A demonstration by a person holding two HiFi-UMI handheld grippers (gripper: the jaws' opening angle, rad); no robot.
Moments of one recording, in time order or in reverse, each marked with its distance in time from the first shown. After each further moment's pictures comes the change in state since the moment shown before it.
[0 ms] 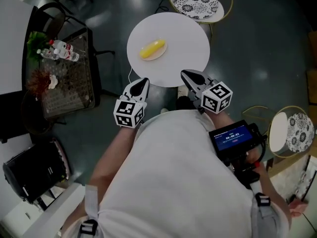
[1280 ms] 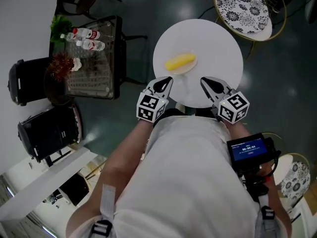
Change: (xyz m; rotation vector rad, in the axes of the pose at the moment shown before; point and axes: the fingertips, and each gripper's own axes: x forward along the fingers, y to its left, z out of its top) left arm 0.119 0.065 0.010 -0.046 0.222 0.143; right arm 0.087 -0.109 0.017 0.077 0.159 0.208
